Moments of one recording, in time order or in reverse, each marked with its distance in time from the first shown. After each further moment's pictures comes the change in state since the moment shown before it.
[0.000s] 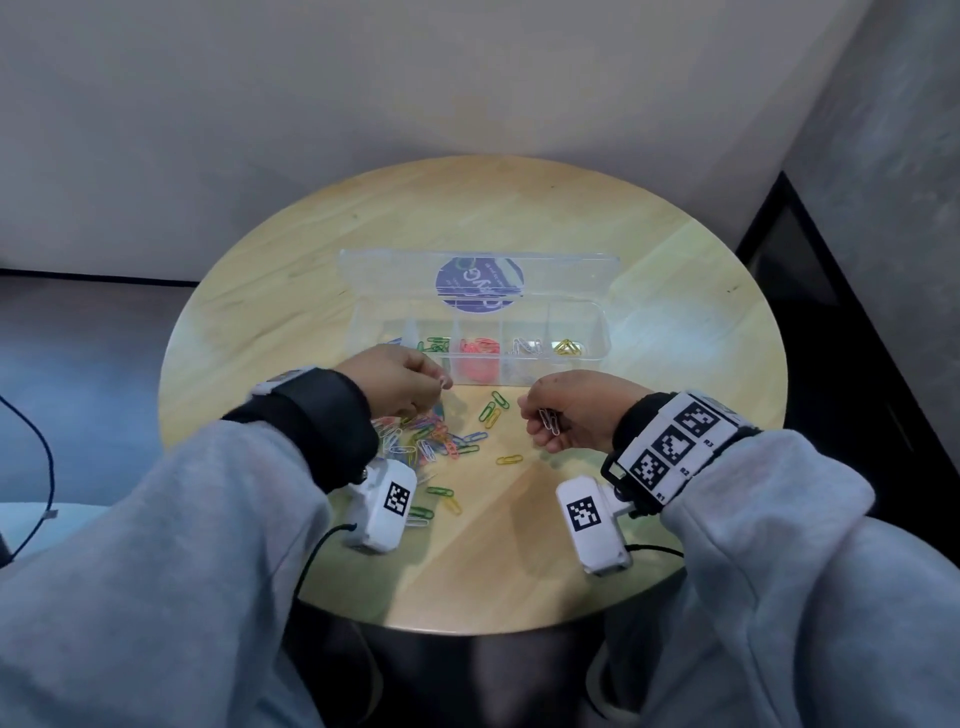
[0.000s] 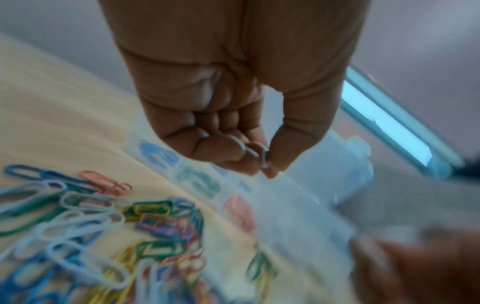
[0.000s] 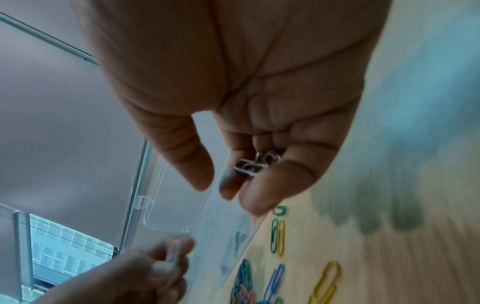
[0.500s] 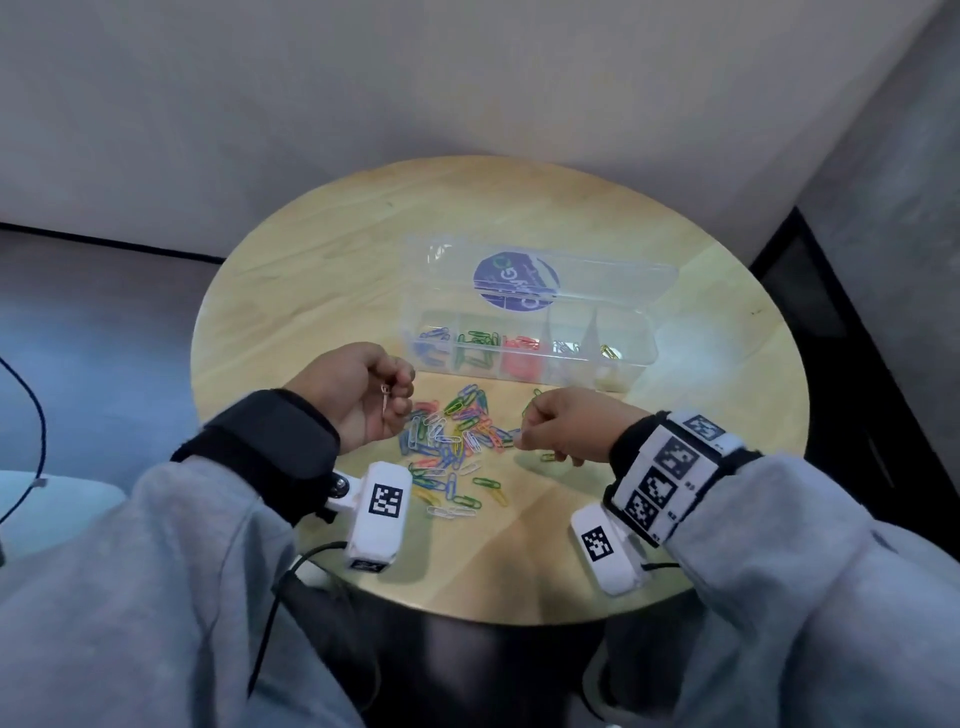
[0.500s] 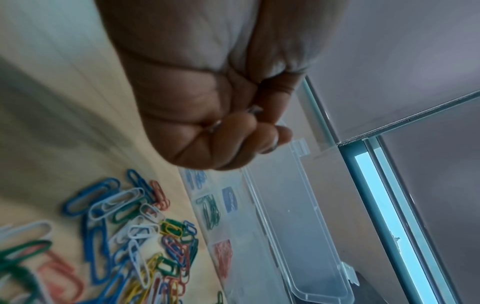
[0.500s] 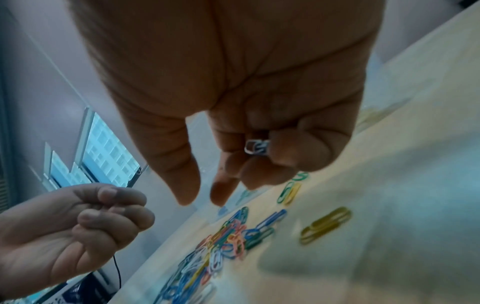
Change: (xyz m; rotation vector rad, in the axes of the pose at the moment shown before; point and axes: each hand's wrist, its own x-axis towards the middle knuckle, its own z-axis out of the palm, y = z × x) left_hand -0.028 -0.056 -0.049 -0.882 -0.108 -0.193; right_hand 0.002 -0.009 0.055 -0.681 0.125 -0.092
